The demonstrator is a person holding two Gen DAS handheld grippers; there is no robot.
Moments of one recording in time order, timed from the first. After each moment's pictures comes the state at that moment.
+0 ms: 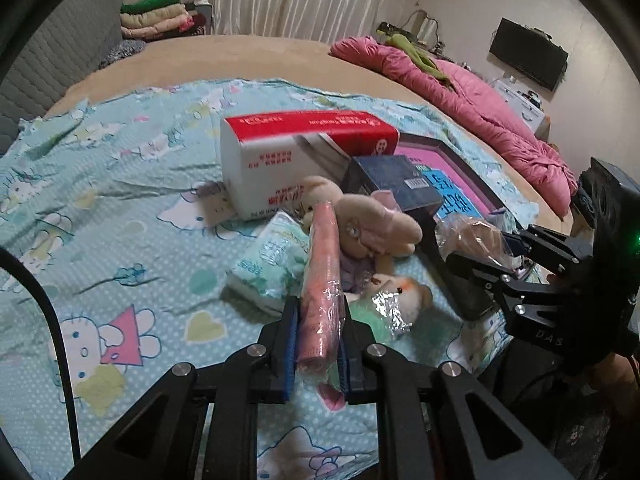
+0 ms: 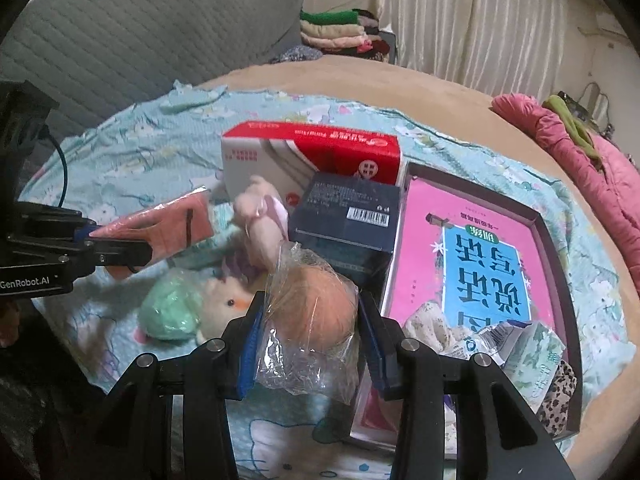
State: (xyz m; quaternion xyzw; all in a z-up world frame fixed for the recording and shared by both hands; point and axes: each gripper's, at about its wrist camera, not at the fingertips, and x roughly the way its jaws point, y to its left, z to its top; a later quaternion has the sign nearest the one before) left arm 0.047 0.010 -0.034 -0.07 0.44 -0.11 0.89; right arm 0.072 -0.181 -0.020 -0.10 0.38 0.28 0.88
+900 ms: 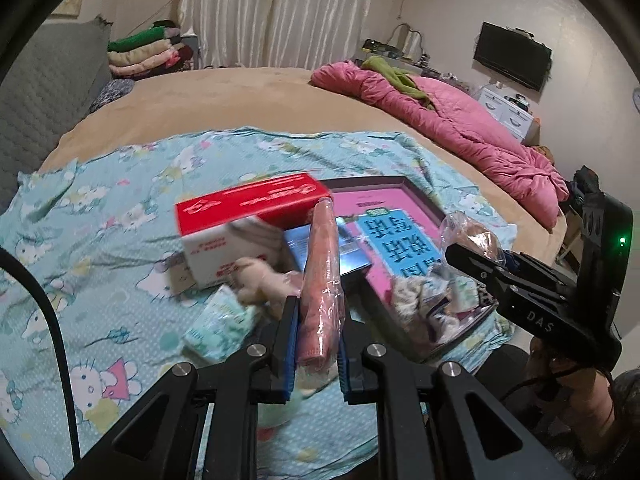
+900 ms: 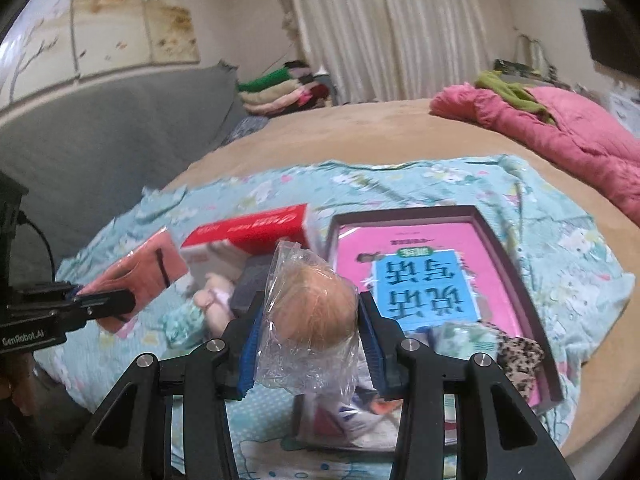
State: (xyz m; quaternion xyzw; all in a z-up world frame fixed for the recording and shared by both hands) left arm 0.052 -0.055 0.040 -0.05 0.40 -0.12 0.91; right arm 0.076 -0.279 0.020 0.08 0.32 0.22 0.92
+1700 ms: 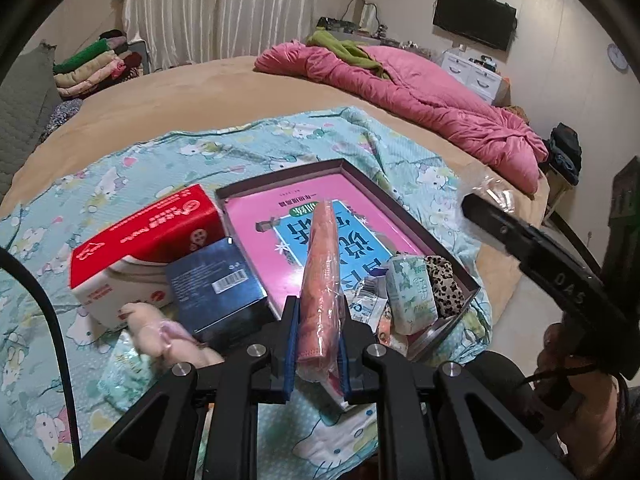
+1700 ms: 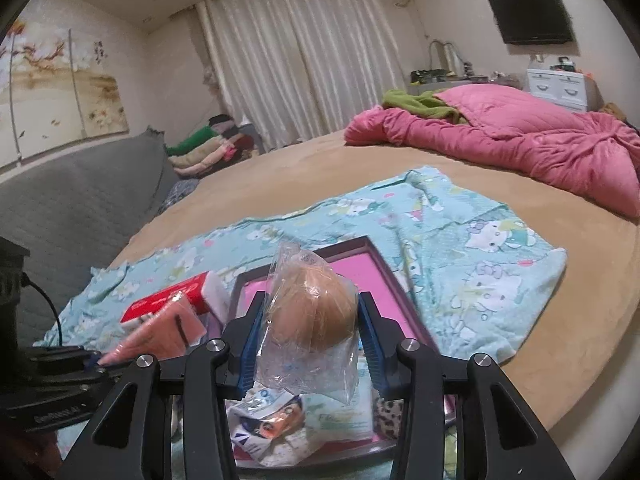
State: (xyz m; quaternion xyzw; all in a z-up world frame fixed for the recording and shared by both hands) left arm 0.099 -0.157 0.029 0.01 0.42 -0.17 0.89; right arm 0.074 -0.370 0.033 0.15 0.27 0.09 0.94
